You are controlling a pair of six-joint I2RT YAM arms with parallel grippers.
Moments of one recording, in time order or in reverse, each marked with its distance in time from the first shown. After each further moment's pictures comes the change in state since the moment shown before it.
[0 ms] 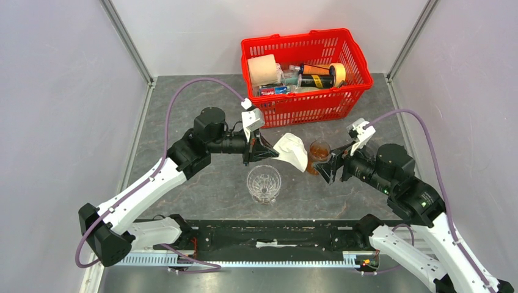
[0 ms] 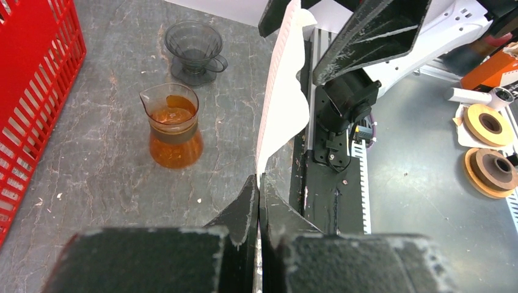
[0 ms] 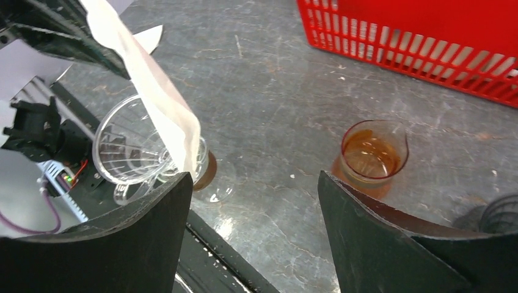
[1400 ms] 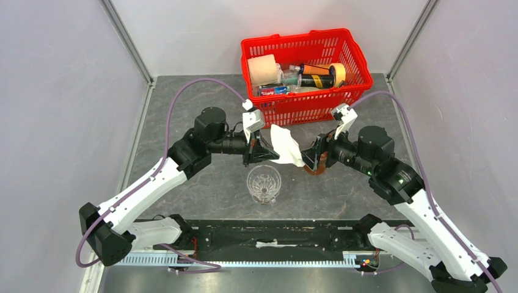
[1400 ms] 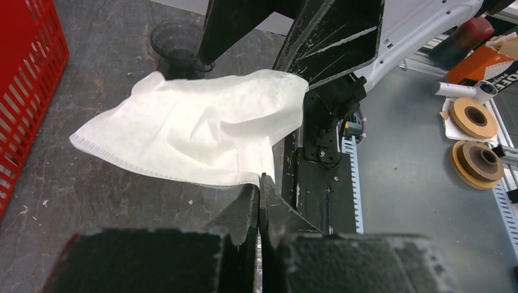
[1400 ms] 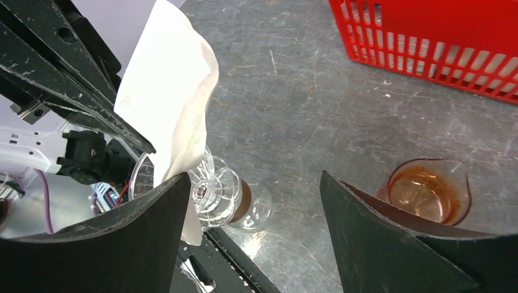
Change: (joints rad) left arm 0.000 0.005 0.000 0.000 0.037 0.000; right arm 0.000 0.170 0.020 0.171 -0.057 0.117
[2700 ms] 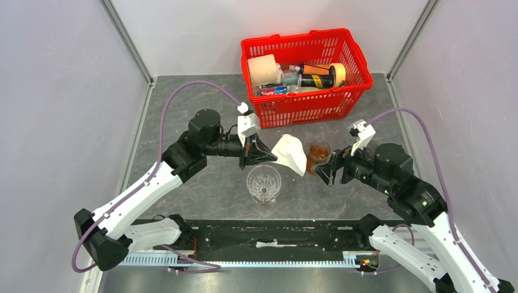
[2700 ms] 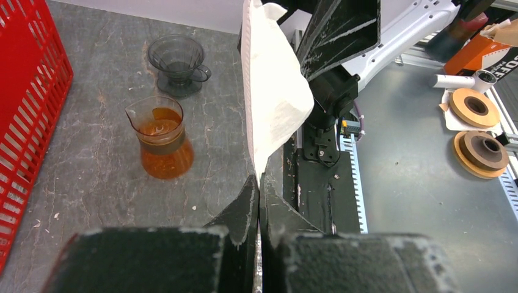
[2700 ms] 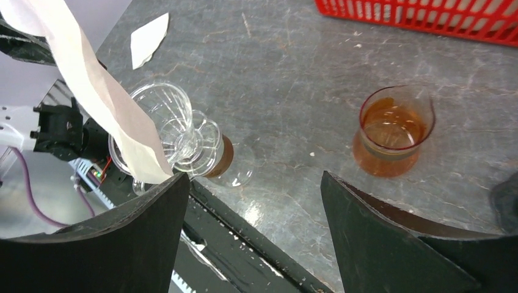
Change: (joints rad) left arm 0.000 -0.050 -0.013 -0.001 0.034 0.044; right arm 0.000 -0.174 -0.002 -0.248 0.088 0.002
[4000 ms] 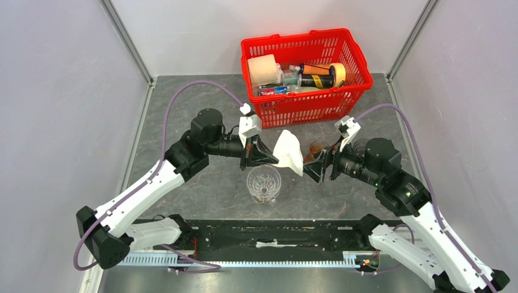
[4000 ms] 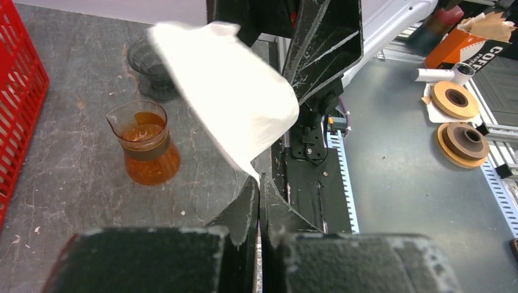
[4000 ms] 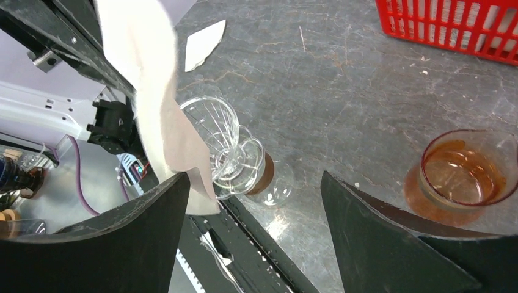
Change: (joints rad) left arm 0.000 0.014 -0.002 0.016 0.060 0.000; right arm 0.000 0.055 -0.082 0.200 -0.189 0.034
